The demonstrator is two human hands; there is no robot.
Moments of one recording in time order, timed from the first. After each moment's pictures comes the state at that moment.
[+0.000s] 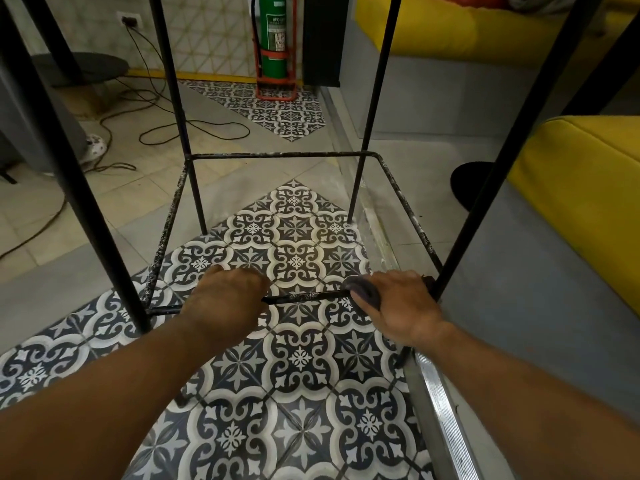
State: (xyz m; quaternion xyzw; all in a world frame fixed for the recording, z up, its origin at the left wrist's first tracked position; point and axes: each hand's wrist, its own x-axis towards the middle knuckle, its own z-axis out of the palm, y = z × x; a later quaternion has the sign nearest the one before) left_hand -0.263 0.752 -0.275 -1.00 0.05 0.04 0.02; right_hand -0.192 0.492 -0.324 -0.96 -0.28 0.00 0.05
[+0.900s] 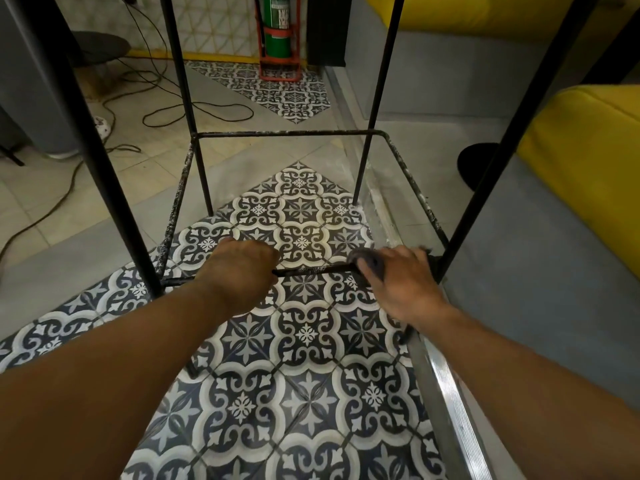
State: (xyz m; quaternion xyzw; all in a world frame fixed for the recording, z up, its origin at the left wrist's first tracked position) left_hand -0.265 0.750 -0.268 -1.00 0.06 0.04 0.01; right_hand -0.205 0.502 -0.331 -0.97 -0.21 -0.04 0.10
